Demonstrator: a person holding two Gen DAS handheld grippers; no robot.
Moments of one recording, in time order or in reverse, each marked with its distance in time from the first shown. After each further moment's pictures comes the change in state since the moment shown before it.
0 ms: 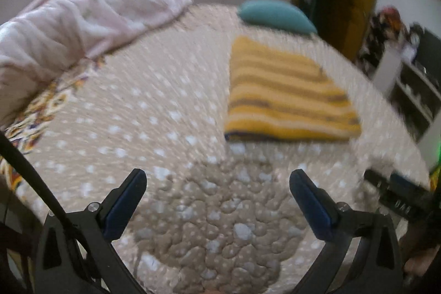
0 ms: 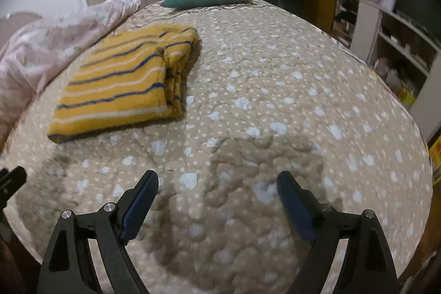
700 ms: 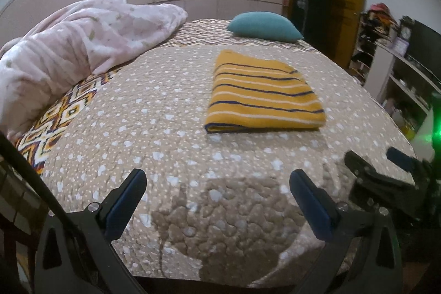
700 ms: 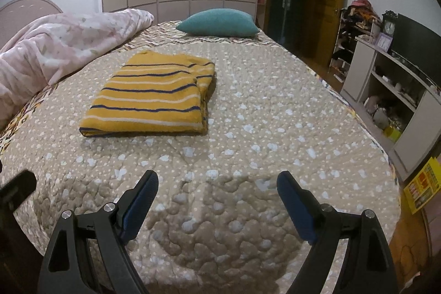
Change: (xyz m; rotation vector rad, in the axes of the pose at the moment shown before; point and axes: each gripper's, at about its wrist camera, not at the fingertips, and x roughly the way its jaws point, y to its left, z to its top) left arm -0.057 -0.038 -0.023 0.086 -0.046 0.009; right arm -0.072 0.036 -0.015 -0.141 -0.147 -0.077
